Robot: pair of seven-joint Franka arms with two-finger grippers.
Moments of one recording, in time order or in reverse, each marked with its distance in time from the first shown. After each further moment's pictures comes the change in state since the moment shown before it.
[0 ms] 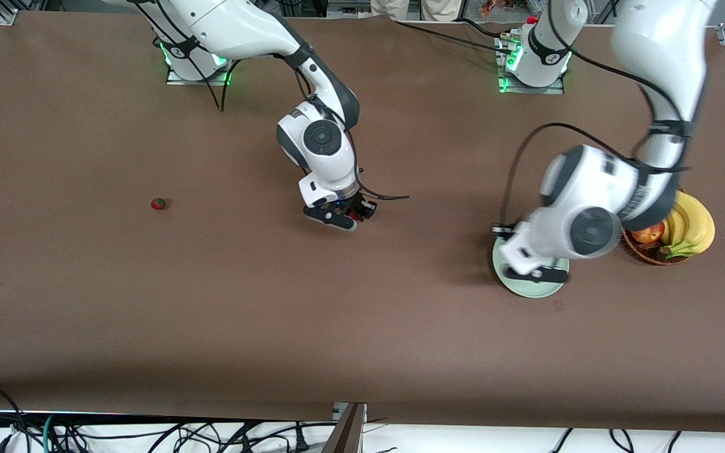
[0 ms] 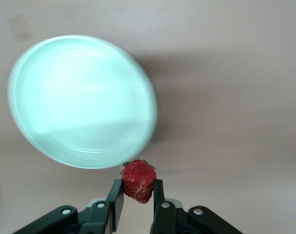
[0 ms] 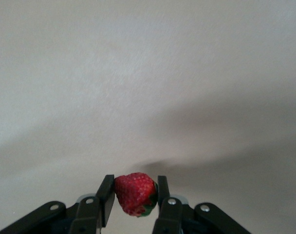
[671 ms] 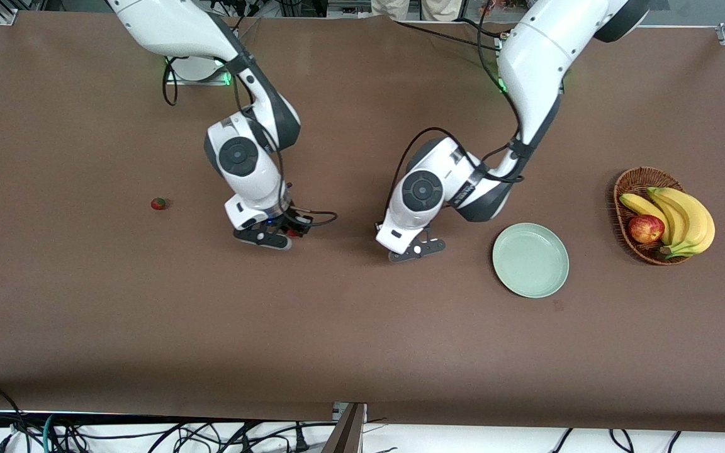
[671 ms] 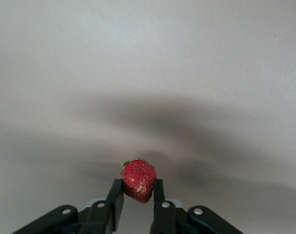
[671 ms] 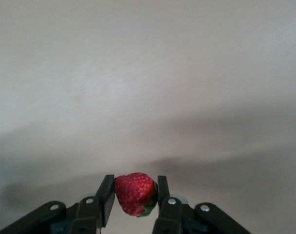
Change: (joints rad) left arm -0.417 0.182 -0.005 0.096 0.026 0.317 -0.734; right arm -0.203 -0.162 -0.001 -0.186 0.000 -0.004 -0.321
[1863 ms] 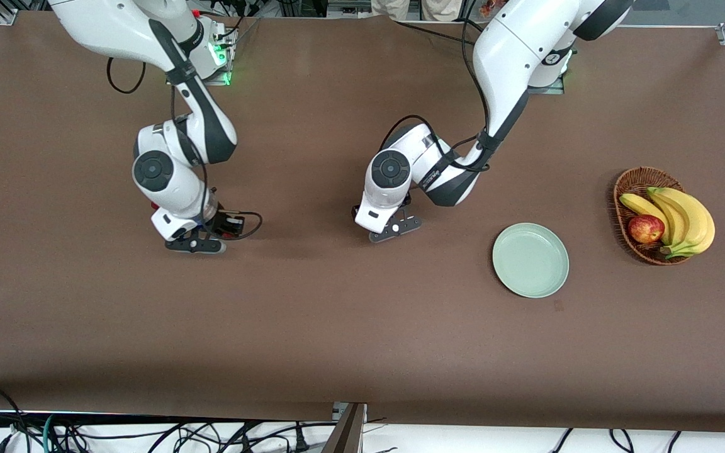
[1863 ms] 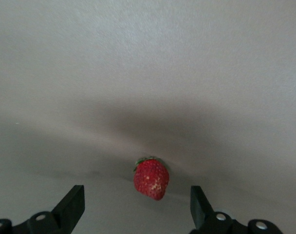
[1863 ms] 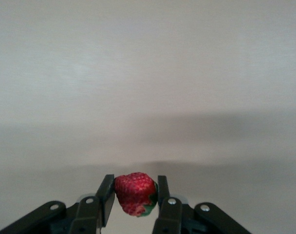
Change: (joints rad) left arm -0.126 0.056 0.008 -0.062 0.000 0.135 -0.240; right arm -0.234 -0.125 -0.008 -0.206 0.000 0.000 -0.424
